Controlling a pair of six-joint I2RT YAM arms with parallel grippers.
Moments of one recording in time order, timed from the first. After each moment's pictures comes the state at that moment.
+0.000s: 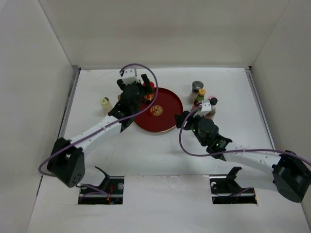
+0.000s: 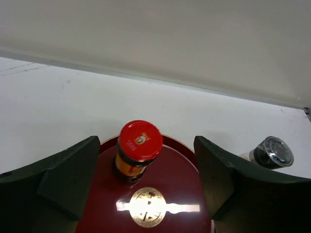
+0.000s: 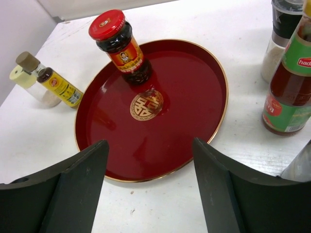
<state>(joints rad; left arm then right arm) -0.61 1.43 1.00 0.36 -0.56 -0.34 0.82 1.13 0.49 0.50 0.45 0.42</state>
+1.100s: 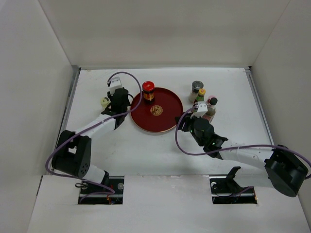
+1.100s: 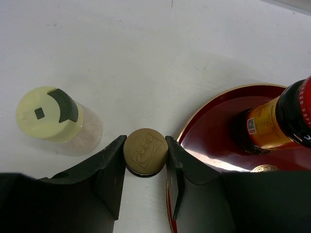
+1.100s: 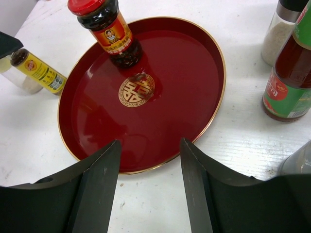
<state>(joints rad) -0.36 1.47 0.83 0.18 -0.54 -0.40 0.82 1.22 0.49 0.50 0.45 0.44</state>
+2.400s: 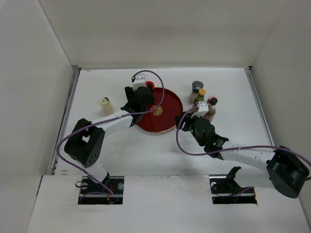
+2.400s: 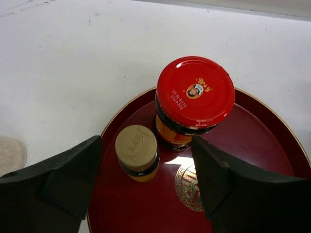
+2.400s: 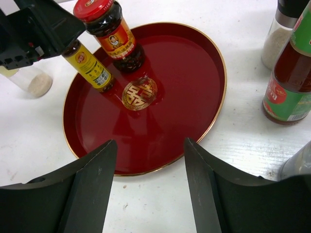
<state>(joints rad) -0.59 1.66 1.02 0.25 -0.62 -0.34 0.82 1.20 0.49 0.50 0.45 0.44</state>
